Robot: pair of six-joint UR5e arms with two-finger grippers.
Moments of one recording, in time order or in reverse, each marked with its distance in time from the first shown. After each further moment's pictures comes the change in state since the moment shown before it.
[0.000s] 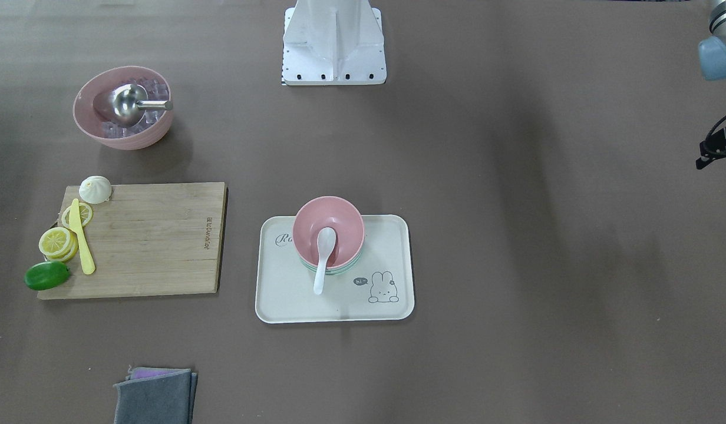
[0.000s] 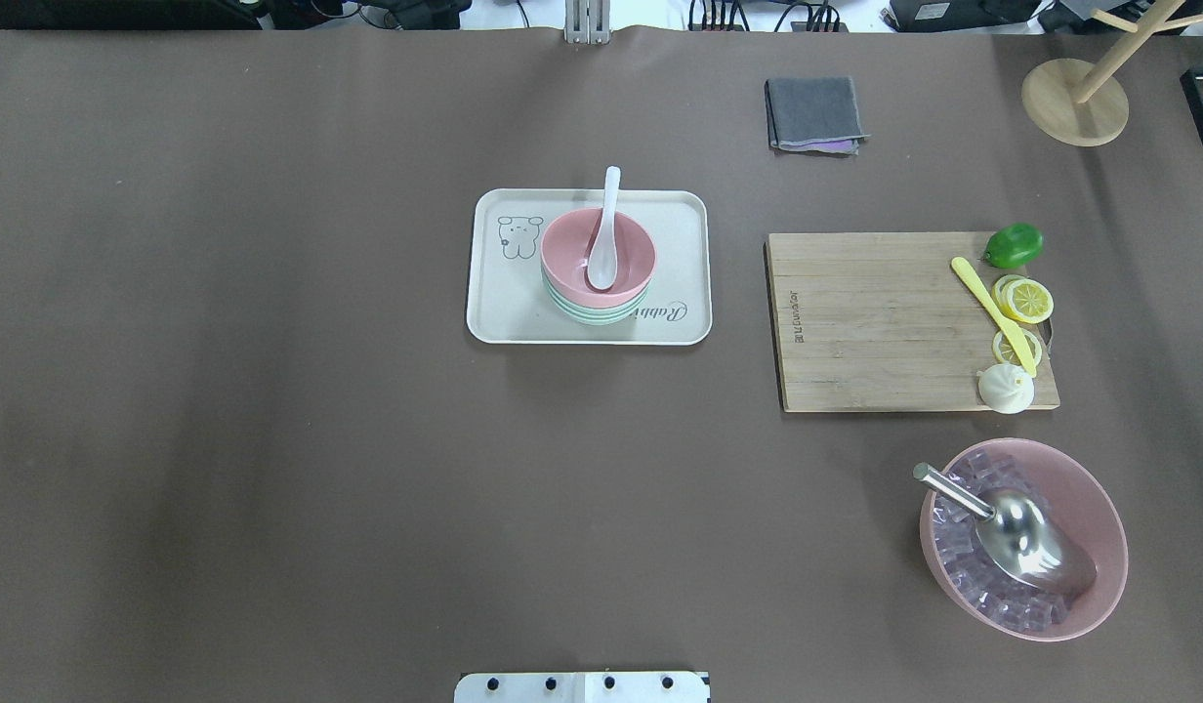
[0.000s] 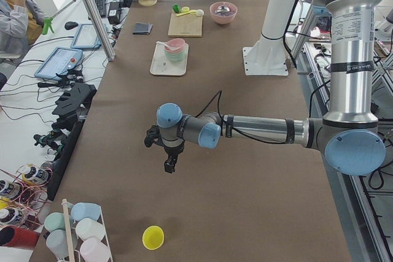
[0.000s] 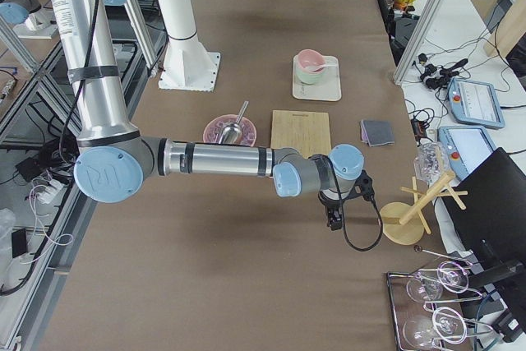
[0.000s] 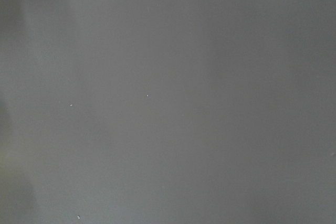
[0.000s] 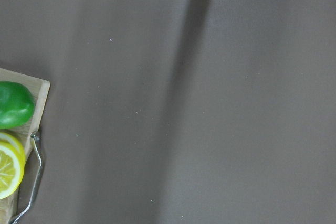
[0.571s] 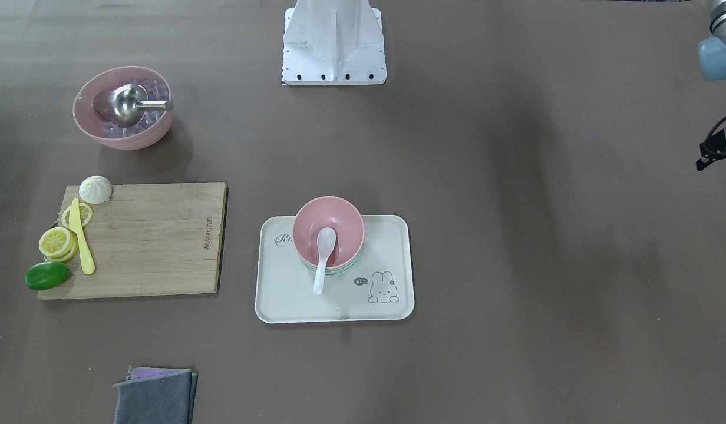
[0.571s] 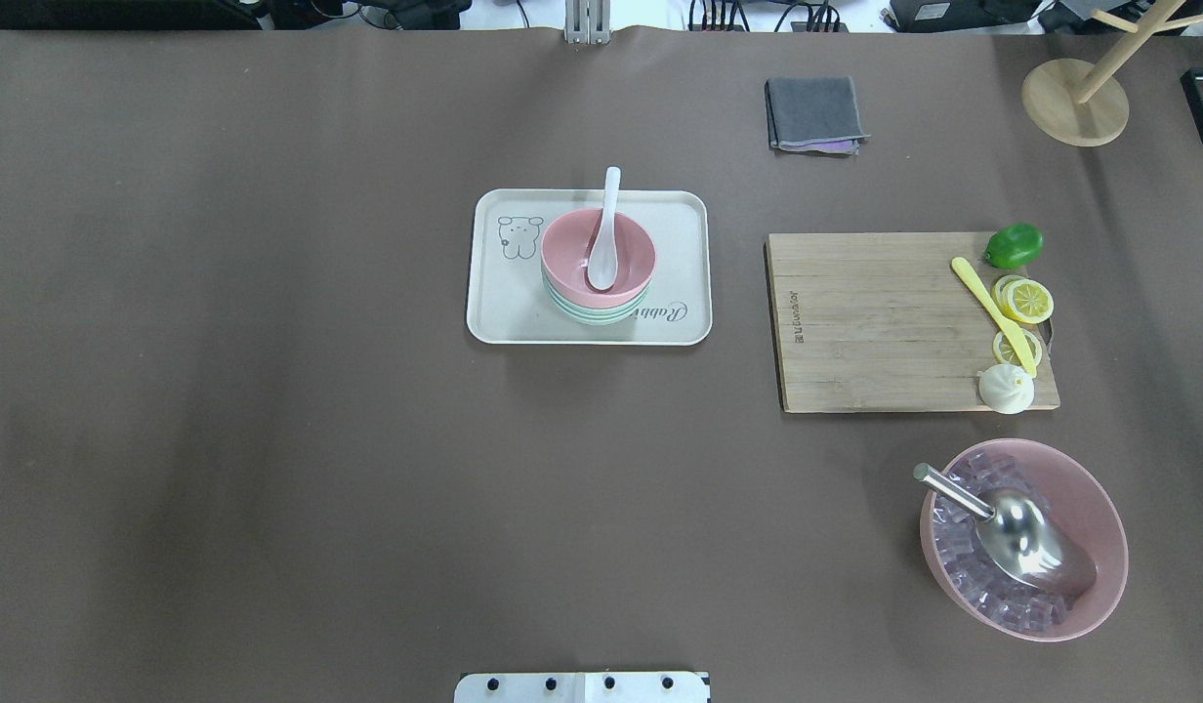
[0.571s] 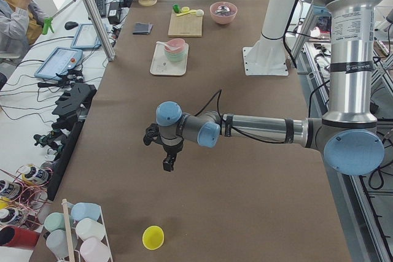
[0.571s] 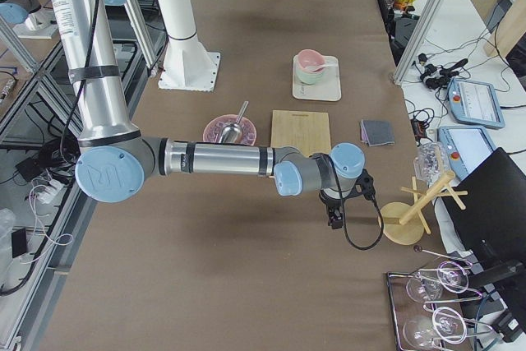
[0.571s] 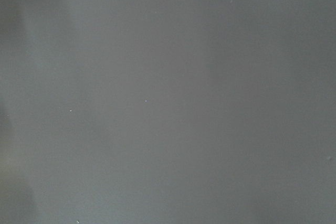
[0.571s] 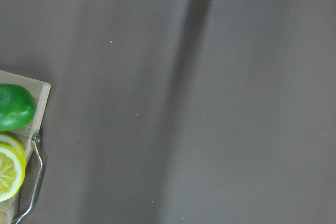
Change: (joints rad) left arm -0.001 -0.008 -0.002 -0.007 0.000 -0.002; right arm -0.001 0.006 0.001 -0.002 0.000 0.012
